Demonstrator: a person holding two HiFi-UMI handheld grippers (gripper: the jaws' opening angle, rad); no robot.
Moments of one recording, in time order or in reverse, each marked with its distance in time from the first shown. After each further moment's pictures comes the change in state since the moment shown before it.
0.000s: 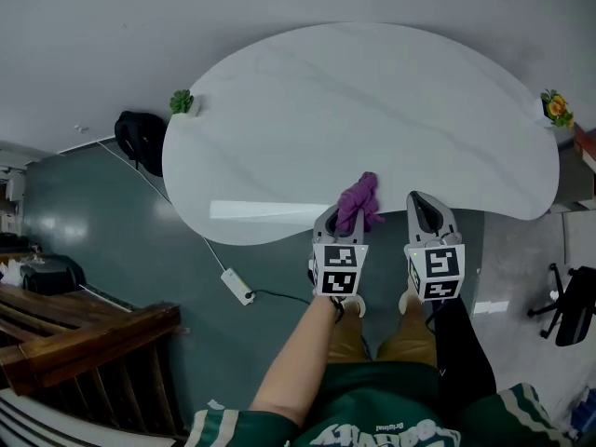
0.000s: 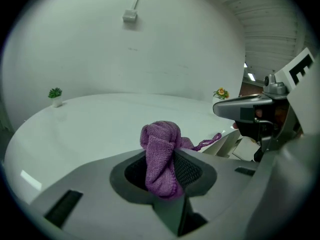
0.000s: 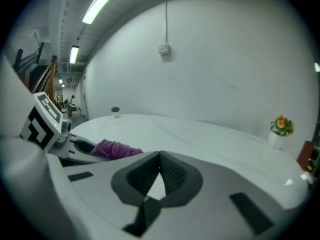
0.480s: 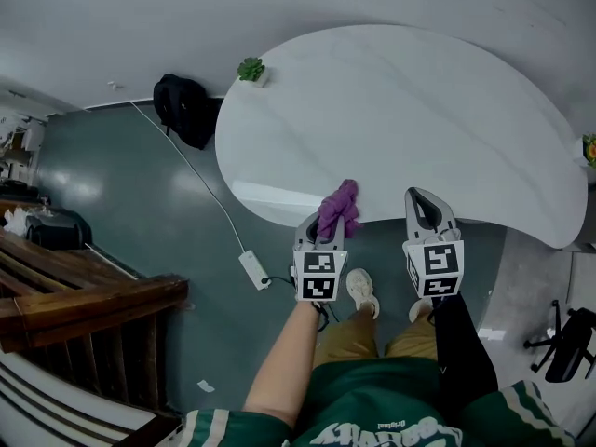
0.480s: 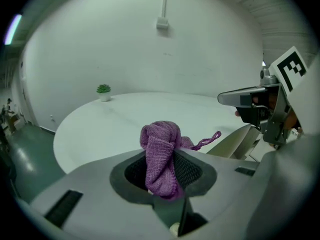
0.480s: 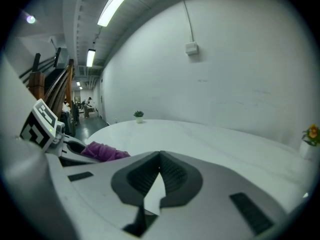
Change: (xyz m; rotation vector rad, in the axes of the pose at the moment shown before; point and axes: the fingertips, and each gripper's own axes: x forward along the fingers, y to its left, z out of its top) left arm -0.096 0.154 -0.053 -0.080 0.010 0.192; right arm 0.048 0.138 0.044 -0.070 -0.042 0.169
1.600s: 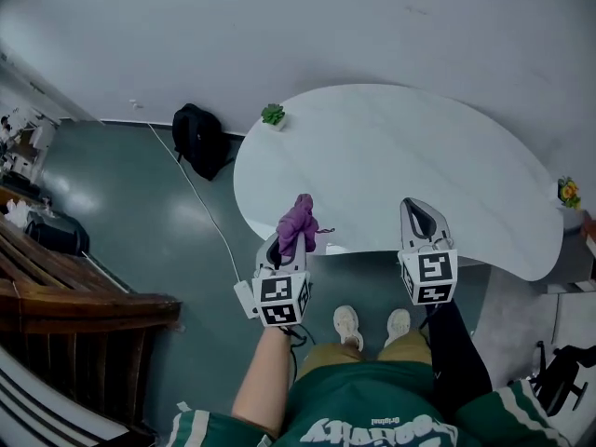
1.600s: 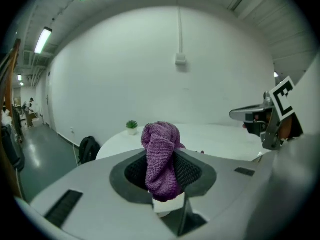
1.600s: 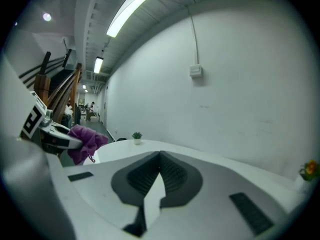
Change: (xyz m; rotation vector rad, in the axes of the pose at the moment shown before) left arm -0.112 0.064 0.099 -0.090 -0.248 0.178; right arm -0.027 -0.008 0.111 -0.078 -0.133 0.006
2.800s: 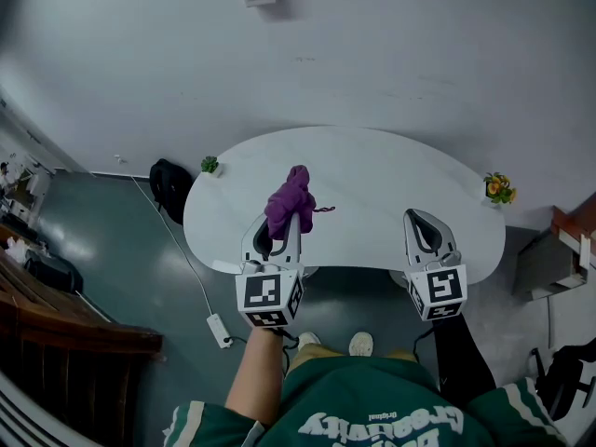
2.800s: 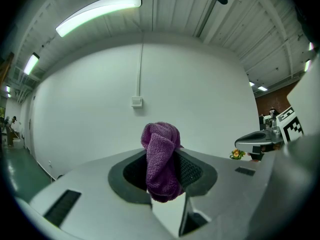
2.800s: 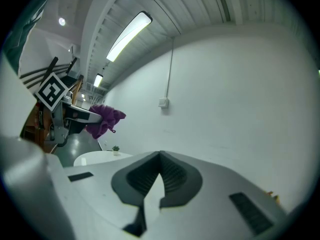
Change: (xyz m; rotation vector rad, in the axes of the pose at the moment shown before) left arm -0.032 -0.280 0.186 0.127 -0.366 -0.118; right arm -0.193 -0.230 0.027 -0.039 -0.221 -0.076
